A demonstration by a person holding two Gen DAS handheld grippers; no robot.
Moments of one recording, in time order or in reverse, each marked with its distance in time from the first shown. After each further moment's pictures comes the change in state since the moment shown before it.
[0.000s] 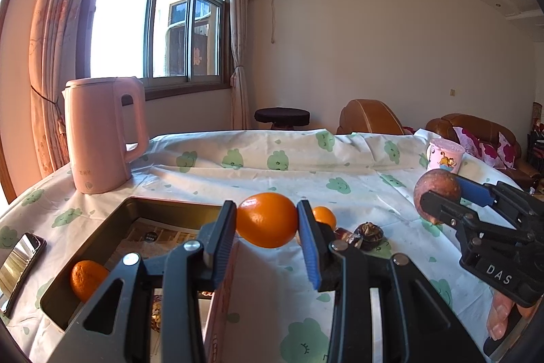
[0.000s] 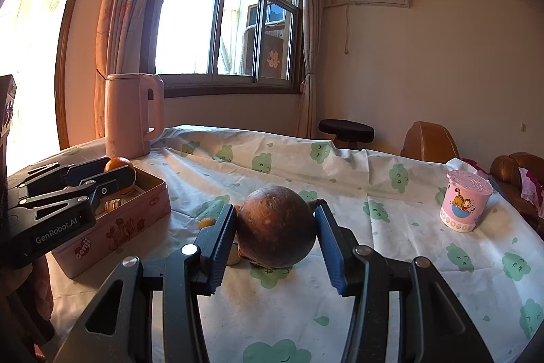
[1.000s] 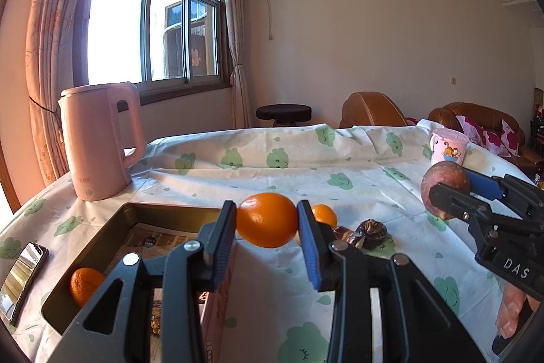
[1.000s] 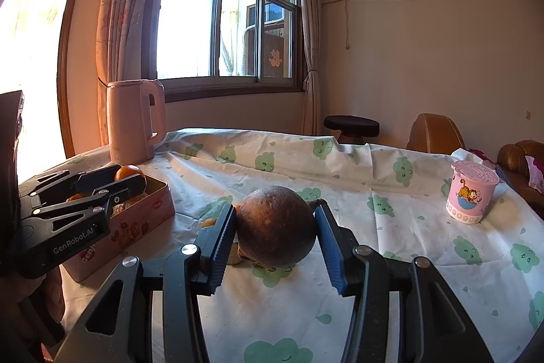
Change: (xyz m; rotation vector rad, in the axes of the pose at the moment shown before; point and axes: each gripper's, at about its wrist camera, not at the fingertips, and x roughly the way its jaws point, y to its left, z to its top) left arm 0.007 -0.012 0.002 0.046 0.006 0.022; right arm -0.002 -0.010 -0.004 0.048 -0.005 0.029
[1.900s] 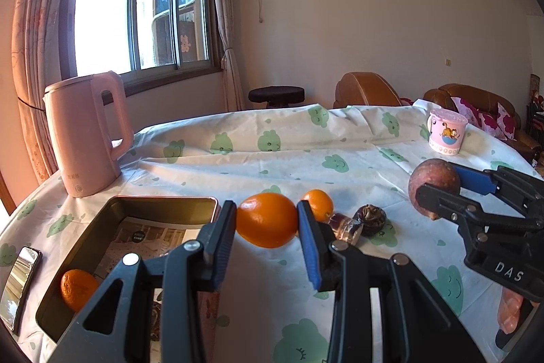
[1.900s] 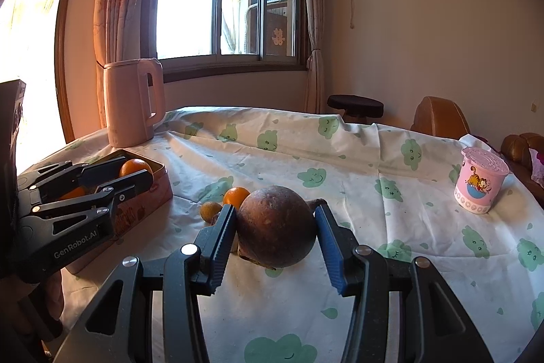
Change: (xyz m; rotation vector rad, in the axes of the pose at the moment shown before) left arm 0.017 -0.007 0.000 0.037 0.085 -0.025; right arm 0.019 0.003 0.000 -0.005 0.103 0.012
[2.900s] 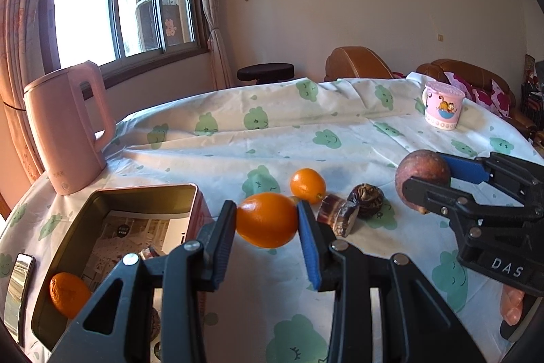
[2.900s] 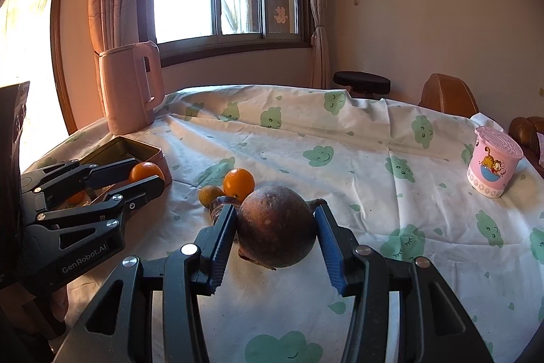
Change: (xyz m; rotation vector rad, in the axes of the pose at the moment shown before) left arm 0.021 -0.010 0.000 0.051 0.105 -0.030; right arm 0.020 -0.004 -0.001 0.025 0.102 0.035
